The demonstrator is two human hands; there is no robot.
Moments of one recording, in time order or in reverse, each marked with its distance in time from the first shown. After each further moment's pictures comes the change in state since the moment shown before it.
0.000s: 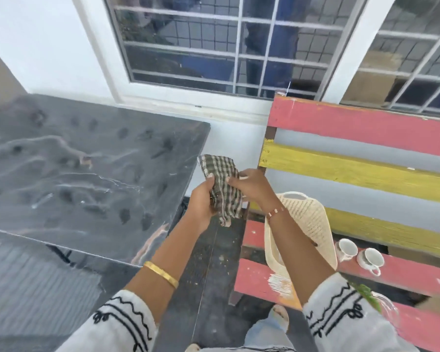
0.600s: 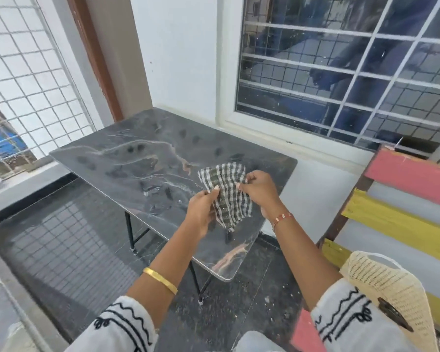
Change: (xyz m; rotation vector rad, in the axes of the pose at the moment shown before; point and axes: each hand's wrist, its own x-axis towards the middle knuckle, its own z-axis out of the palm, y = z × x) left_hand -0.051 0.071 -0.185 -0.060 0.347 0.234; right_hand -0.013 -0.121 0.159 0.080 -0.181 -0.284
